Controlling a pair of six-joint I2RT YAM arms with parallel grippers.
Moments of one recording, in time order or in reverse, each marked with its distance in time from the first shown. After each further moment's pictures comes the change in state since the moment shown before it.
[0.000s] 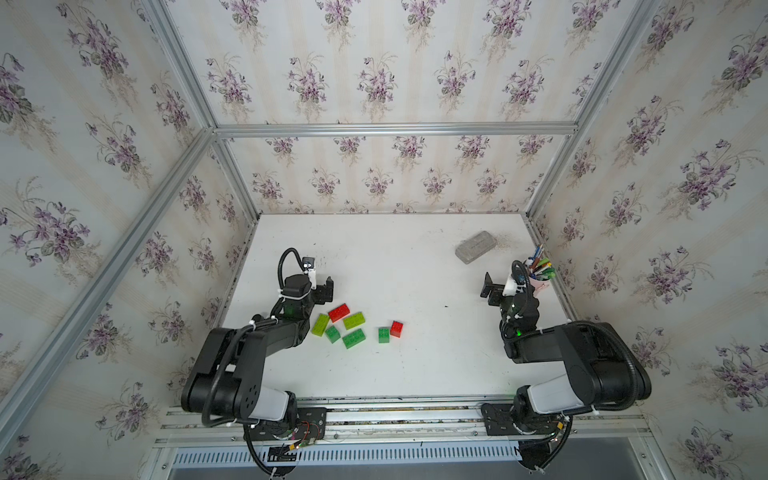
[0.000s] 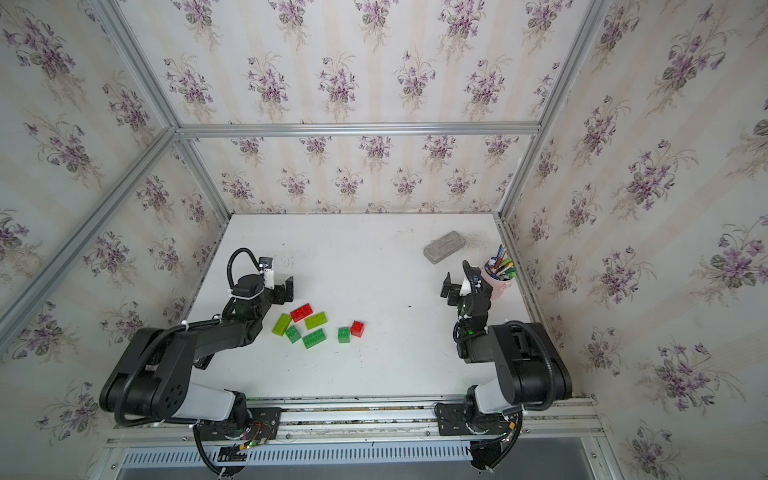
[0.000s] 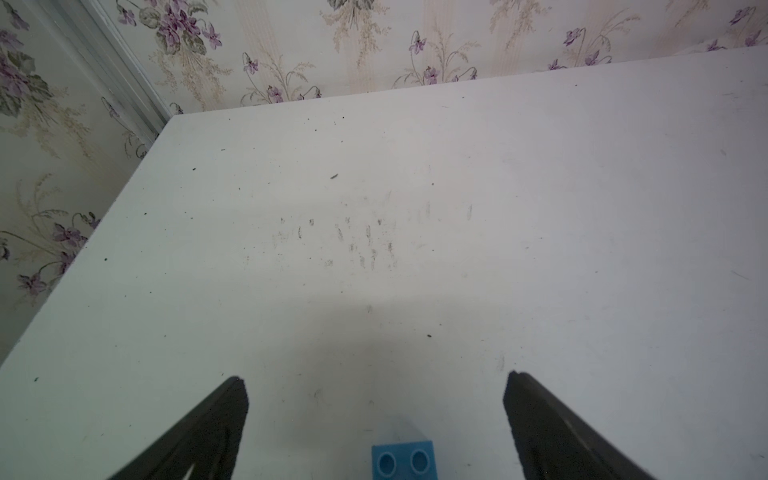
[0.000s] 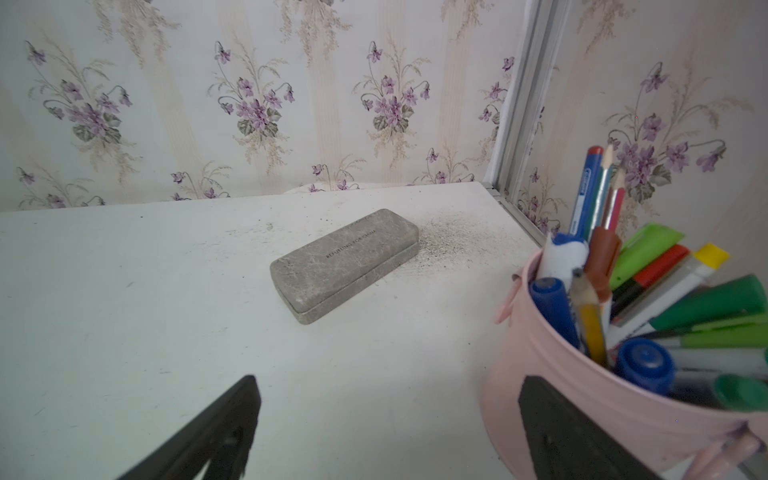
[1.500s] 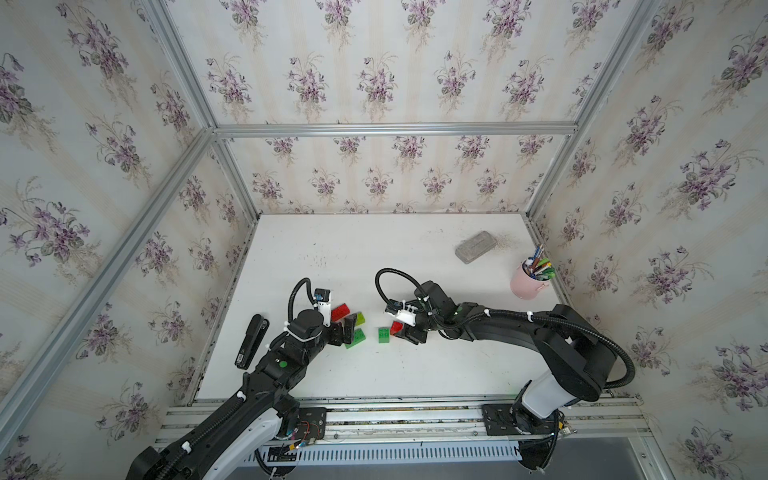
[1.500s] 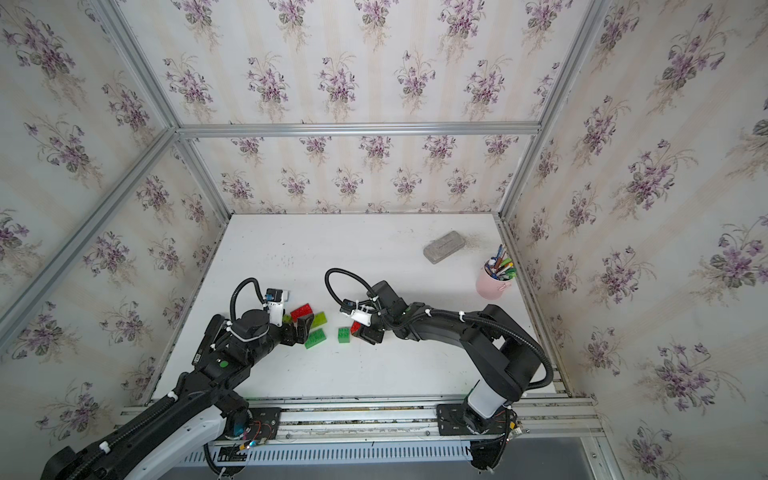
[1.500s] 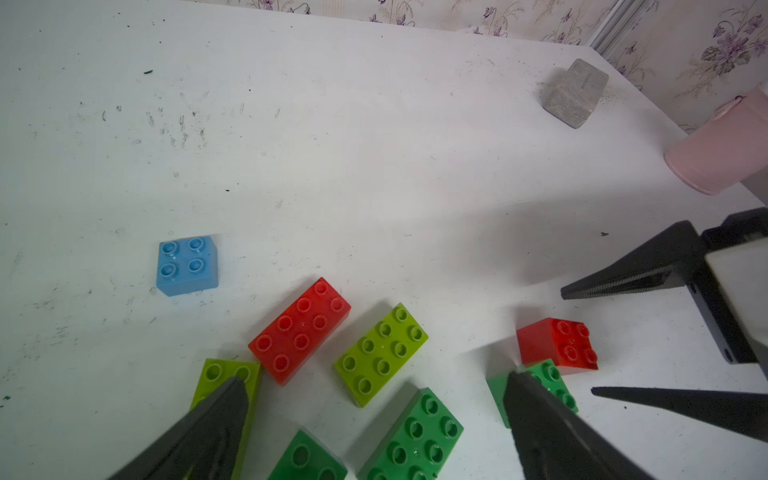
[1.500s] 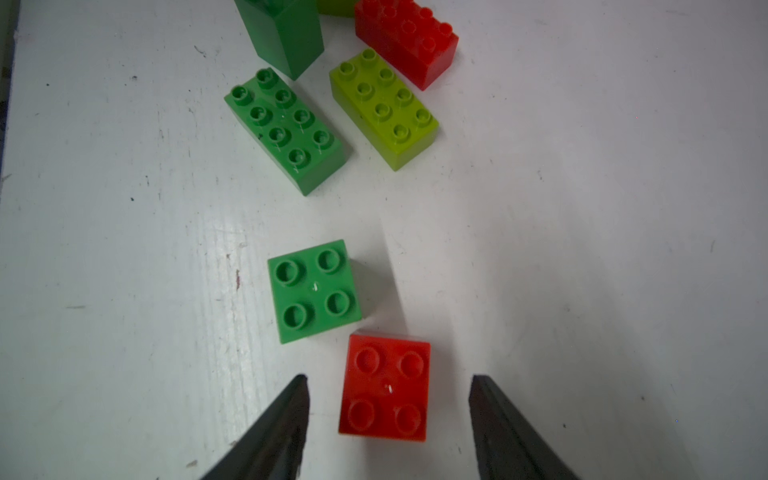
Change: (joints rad) left arm -0.371 -0.636 -0.187 -0.568 0.024 -0.350; right arm 0.713 0.207 0.590 -1.135 -0.453 -0.467
